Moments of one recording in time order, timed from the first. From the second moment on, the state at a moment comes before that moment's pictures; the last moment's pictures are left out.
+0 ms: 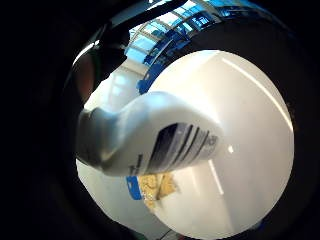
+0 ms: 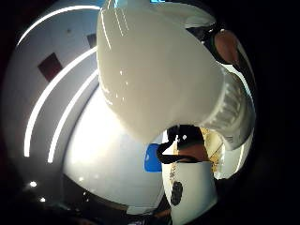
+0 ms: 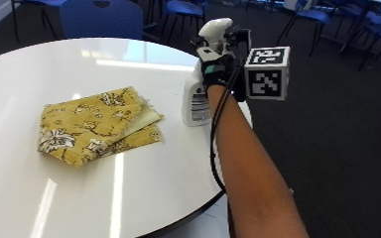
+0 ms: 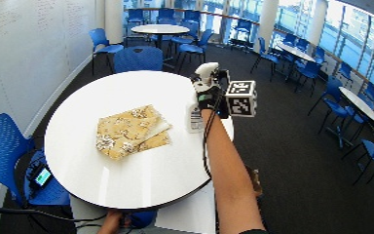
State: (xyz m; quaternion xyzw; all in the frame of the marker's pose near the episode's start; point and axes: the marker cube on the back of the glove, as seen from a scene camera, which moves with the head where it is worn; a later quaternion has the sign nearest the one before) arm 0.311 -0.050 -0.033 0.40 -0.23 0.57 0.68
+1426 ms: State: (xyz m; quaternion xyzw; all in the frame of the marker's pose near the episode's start) arm 0.333 -0.066 -0.094 0.54 -0.09 0.49 0.68
